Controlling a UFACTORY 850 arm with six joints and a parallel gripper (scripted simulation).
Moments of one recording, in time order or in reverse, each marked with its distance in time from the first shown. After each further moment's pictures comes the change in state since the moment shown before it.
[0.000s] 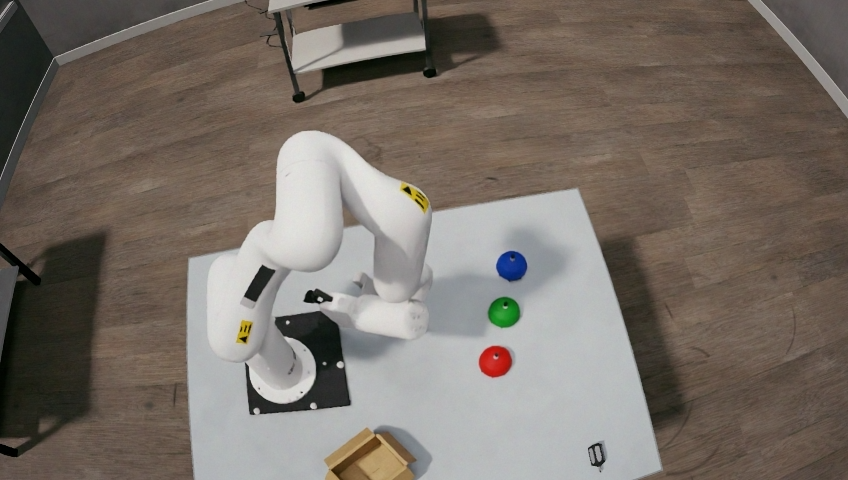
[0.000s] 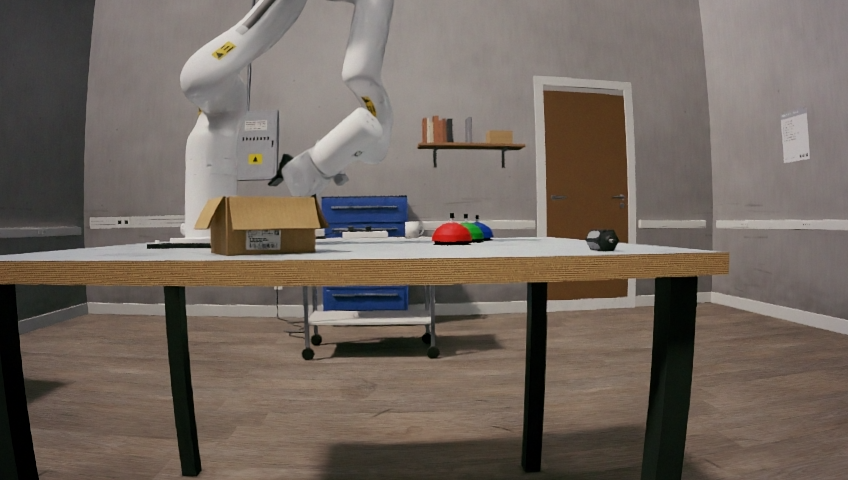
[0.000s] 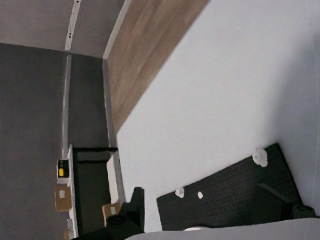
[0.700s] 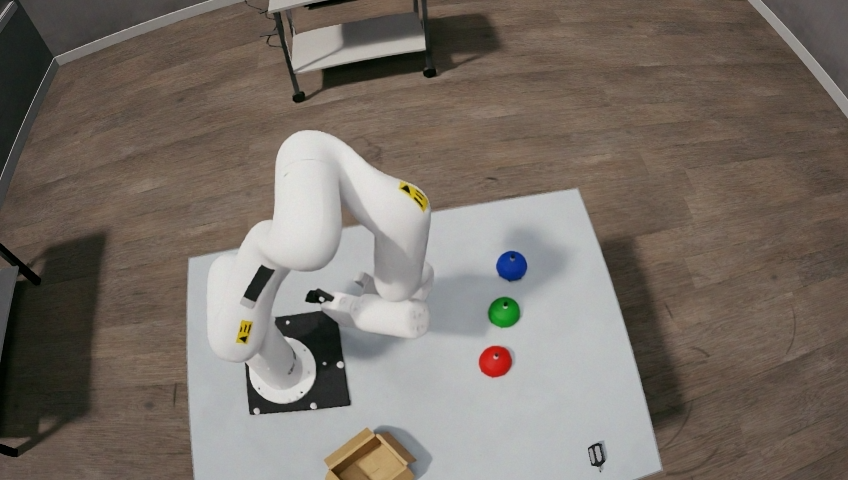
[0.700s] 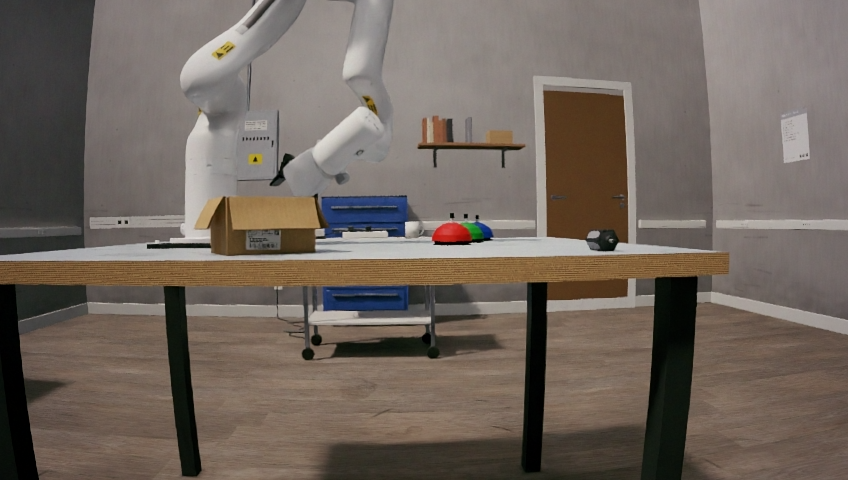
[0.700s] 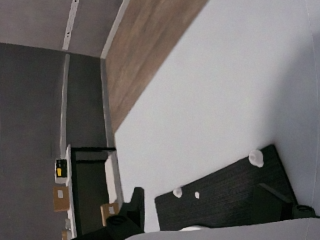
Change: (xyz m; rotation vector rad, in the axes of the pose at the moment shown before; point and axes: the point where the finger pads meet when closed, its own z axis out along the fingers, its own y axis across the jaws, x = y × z) arm 0.002 0.002 -0.004 -0.010 -0.002 0.000
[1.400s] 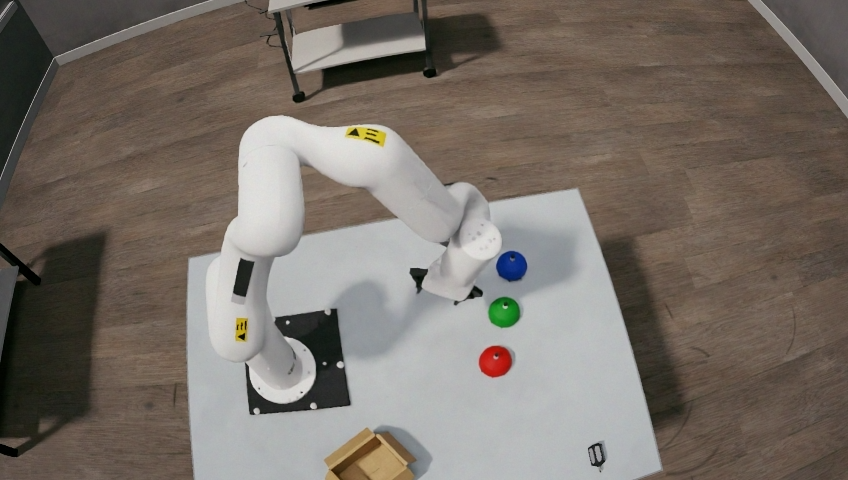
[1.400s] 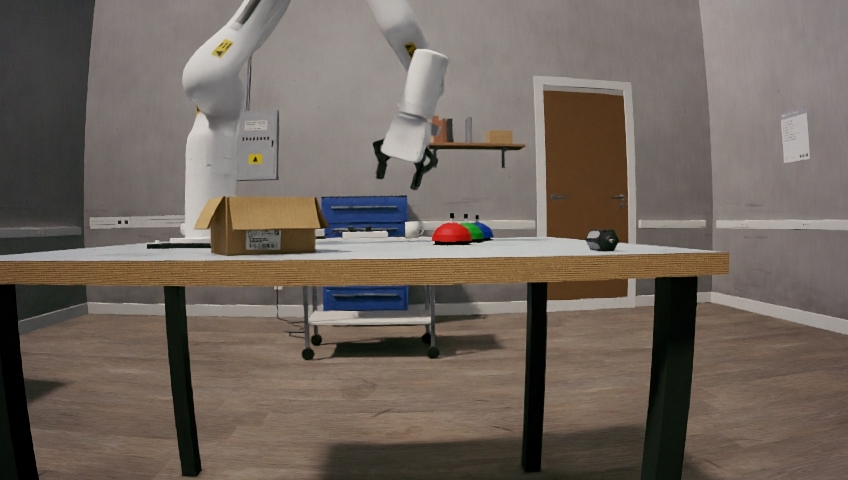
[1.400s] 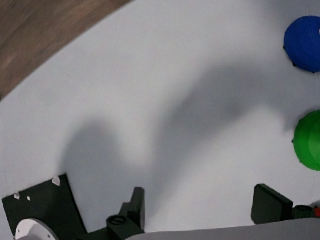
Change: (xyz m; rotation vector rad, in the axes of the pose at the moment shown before) arm 0.120 0.106 -0.238 -0.711 -0.078 -0.102
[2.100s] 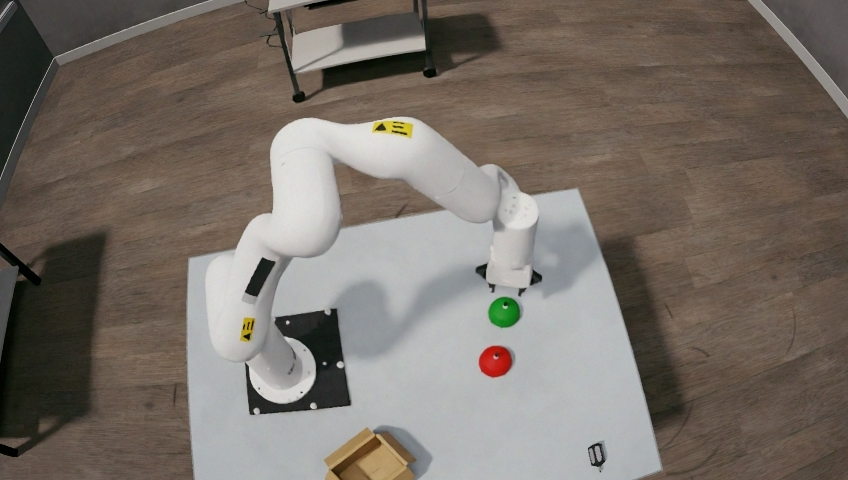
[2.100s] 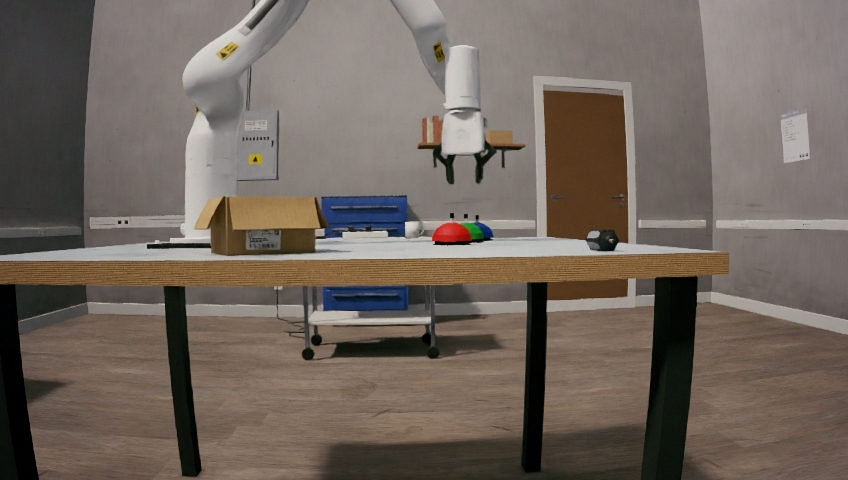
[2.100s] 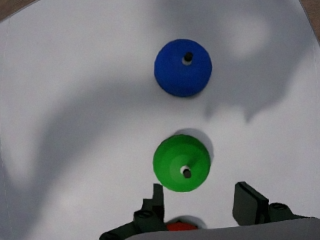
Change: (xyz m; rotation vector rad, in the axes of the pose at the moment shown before) arm 0.046 0.144 -0.051 -0.311 -0.064 -0.044
